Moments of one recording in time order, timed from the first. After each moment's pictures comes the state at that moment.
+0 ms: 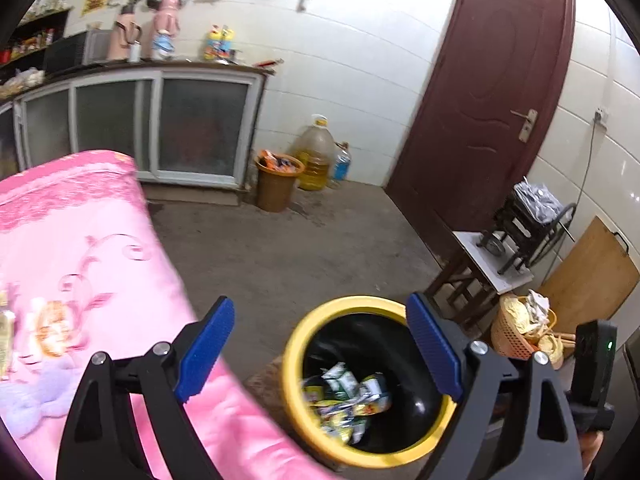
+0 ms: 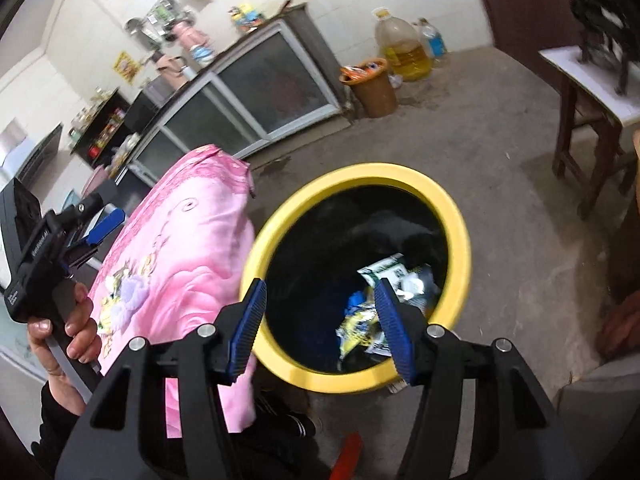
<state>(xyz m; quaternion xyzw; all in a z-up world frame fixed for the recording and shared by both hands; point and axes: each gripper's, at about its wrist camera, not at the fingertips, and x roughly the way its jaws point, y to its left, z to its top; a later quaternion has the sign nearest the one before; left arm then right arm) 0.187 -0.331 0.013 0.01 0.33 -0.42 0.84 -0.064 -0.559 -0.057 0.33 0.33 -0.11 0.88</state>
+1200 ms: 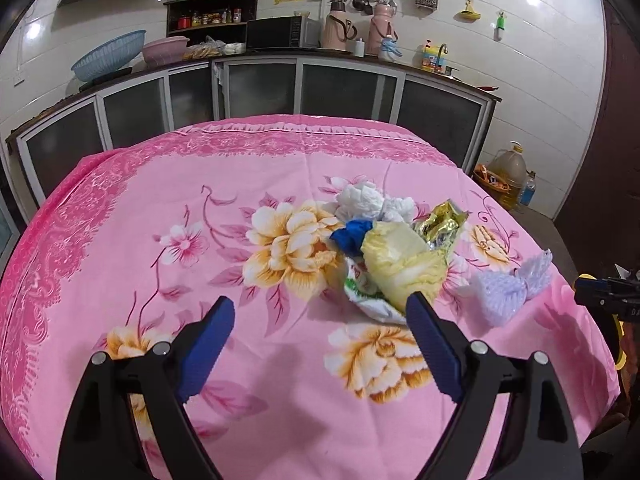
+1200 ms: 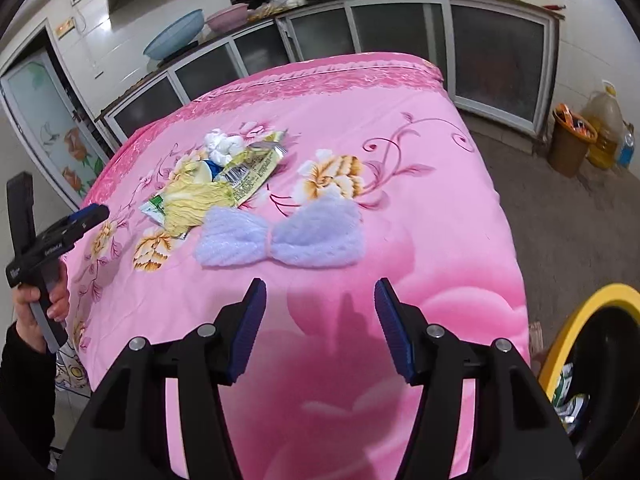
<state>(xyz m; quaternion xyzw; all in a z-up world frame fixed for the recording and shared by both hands) 0.262 0.087 -0.034 0.01 0.35 -0.14 0.93 0.181 -0.275 -0.045 0.08 0.42 0.12 0.89</state>
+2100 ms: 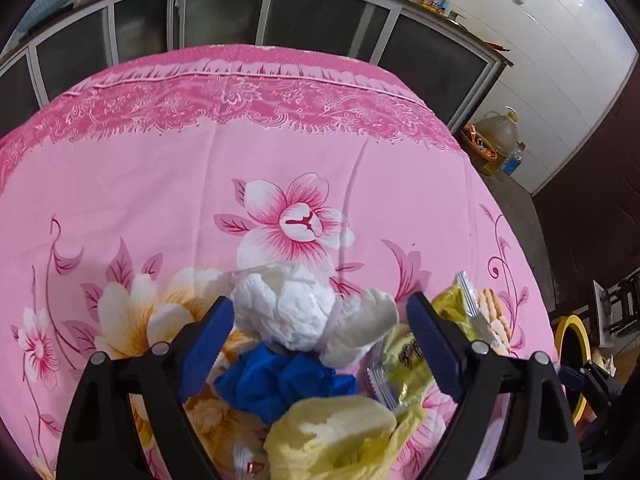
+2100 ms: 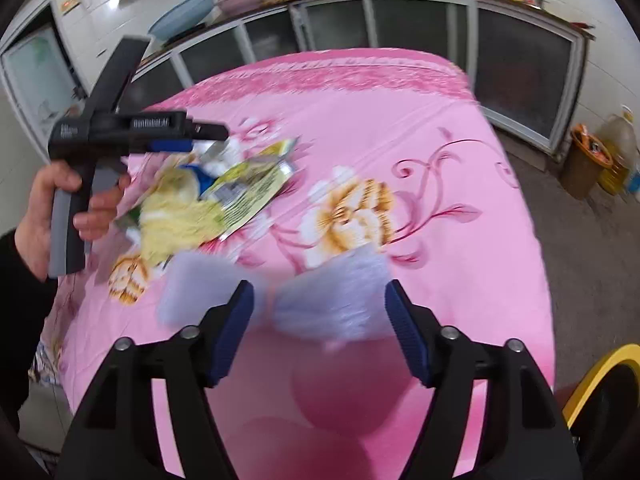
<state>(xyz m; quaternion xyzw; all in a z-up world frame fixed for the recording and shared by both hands) 0.449 -0.014 -0.067 -0.03 0.50 -0.19 0.84 0.245 -0.258 -0.055 0.07 0.43 0.12 0.89</state>
